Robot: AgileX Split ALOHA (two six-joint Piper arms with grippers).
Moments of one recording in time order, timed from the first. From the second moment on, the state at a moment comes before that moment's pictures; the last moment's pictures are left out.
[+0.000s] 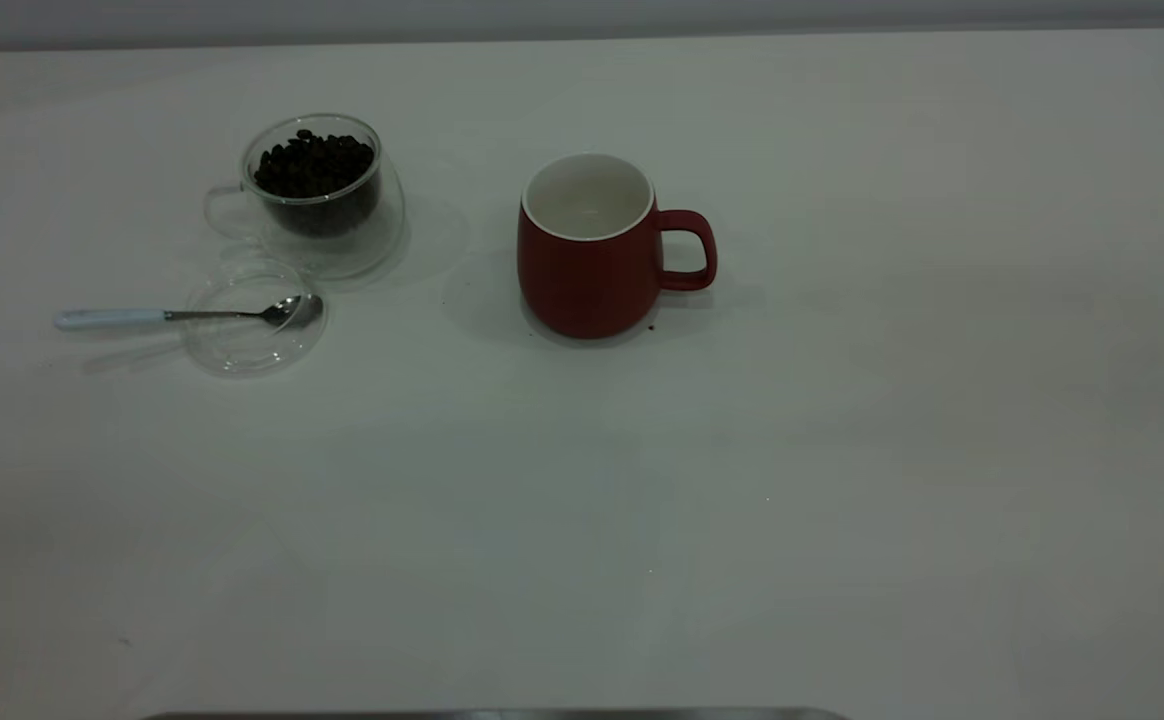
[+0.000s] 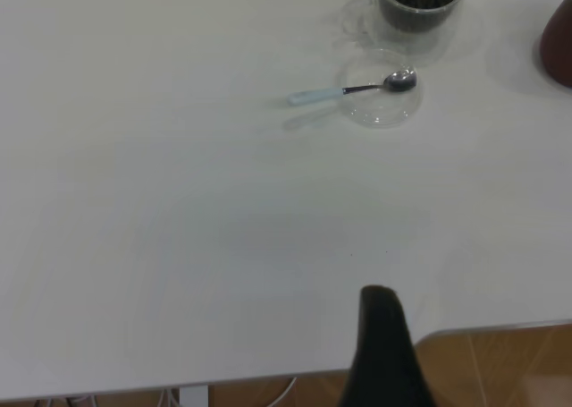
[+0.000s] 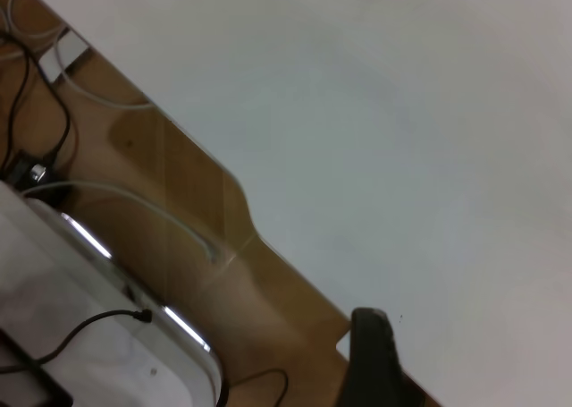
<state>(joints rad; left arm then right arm) -0.03 -0.02 -0.49 -0.04 1.13 0.03 0.60 0.53 -0.76 0.04 1.23 -0.15</state>
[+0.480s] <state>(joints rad) -0.03 -0.02 -0.49 -0.04 1.13 0.03 0.60 0.31 -0.57 0.06 1.16 -0.16</state>
